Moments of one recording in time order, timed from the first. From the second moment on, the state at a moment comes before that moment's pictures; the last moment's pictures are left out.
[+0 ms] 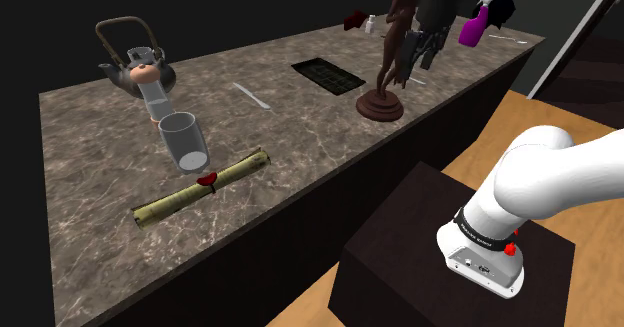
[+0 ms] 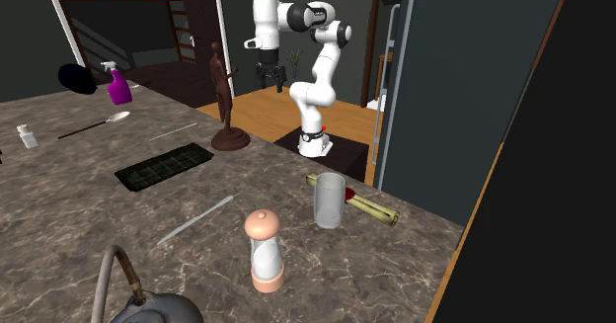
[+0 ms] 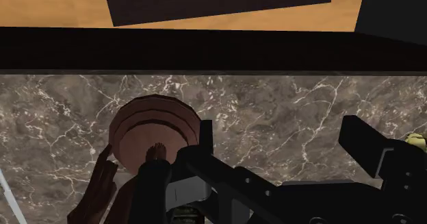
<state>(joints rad) 0.00 -0.82 -0.03 -2.39 0.01 1.59 0.06</state>
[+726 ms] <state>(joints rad) 0.11 -0.56 0.04 -2.32 0.04 1.80 -0.02</state>
